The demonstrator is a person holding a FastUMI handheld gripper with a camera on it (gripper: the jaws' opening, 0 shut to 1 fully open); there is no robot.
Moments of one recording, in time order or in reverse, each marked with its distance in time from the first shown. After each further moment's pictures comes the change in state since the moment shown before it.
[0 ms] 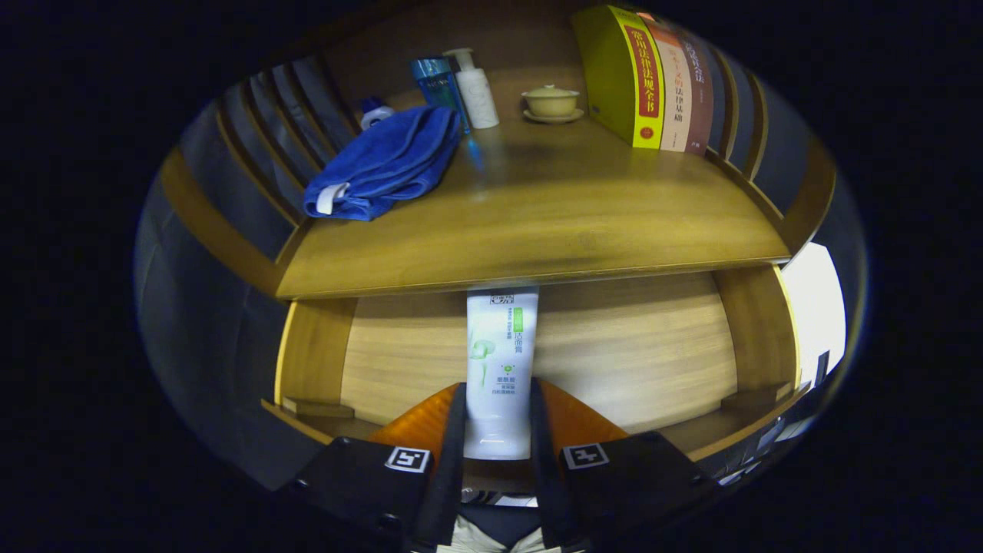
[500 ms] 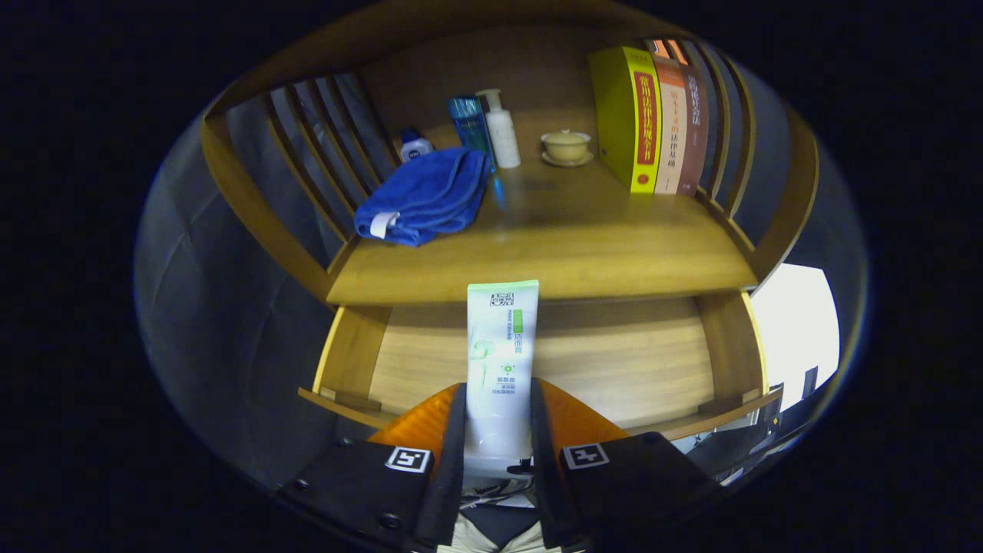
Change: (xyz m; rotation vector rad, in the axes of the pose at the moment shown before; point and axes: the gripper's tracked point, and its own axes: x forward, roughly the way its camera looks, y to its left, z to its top) arm -0.059 0.016 0.025 -0.051 -0.139 0.033
